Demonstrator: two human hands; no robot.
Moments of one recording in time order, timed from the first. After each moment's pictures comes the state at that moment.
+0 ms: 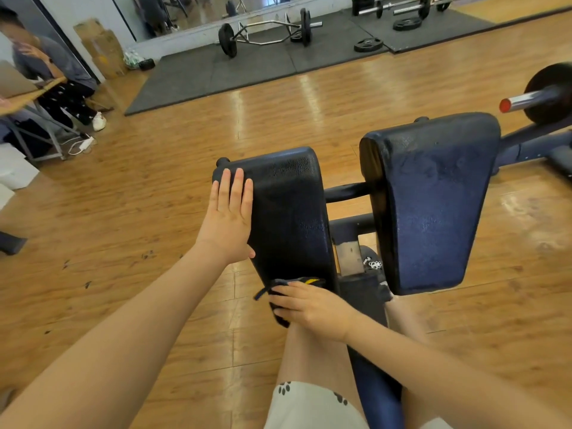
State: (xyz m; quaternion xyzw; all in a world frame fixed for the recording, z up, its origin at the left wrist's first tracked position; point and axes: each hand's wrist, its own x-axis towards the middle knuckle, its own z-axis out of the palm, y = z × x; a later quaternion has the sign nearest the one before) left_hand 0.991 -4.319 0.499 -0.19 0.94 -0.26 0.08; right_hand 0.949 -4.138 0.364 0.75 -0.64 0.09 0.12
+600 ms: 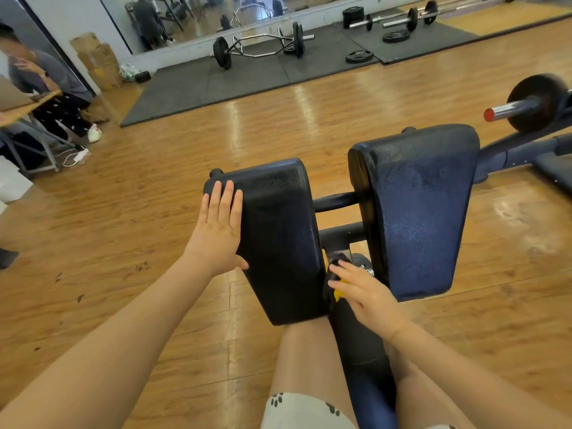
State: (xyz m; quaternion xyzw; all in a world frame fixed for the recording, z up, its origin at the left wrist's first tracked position) left_hand 0.990 -4.318 0.502 -0.19 0.96 -0.18 0.06; right_hand 0.897 -4.067 0.354 0.54 -0.79 0.26 0.10
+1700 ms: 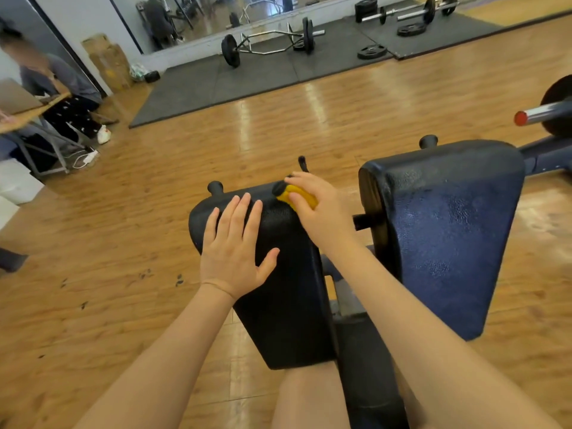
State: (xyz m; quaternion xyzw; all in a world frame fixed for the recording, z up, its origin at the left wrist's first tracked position) left_hand 0.941 -4.326 0.469 -0.13 0.95 -0.18 -0.22; right_hand 0.820 -4.196 0.496 0.37 -0.74 0.56 -0.01
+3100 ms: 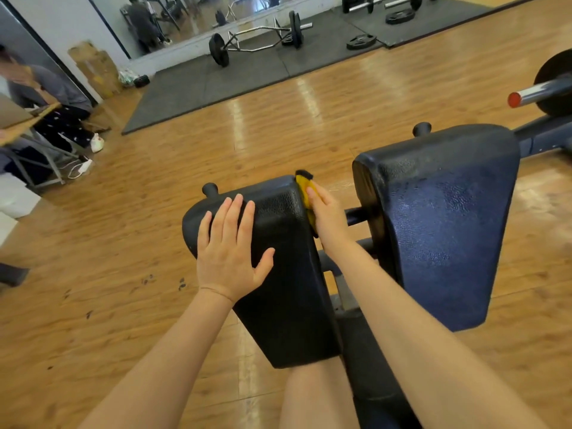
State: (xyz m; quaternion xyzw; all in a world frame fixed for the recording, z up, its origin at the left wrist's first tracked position) left_hand 0.940 -4.328 0.465 -0.13 0.94 -0.19 -0.24; right_hand 0.805 -4.208 0.455 0.16 -0.62 0.74 -0.22
